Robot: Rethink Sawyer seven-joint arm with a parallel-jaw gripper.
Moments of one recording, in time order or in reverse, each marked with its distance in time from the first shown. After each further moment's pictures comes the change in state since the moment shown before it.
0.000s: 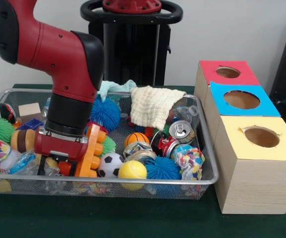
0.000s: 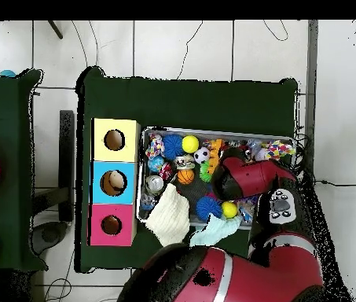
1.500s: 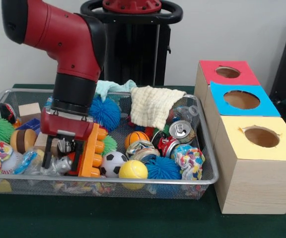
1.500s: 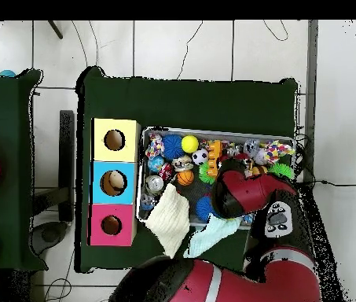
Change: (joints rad) arm 0.022 -0.074 -0.052 0.127 -0.051 -0.145 0.000
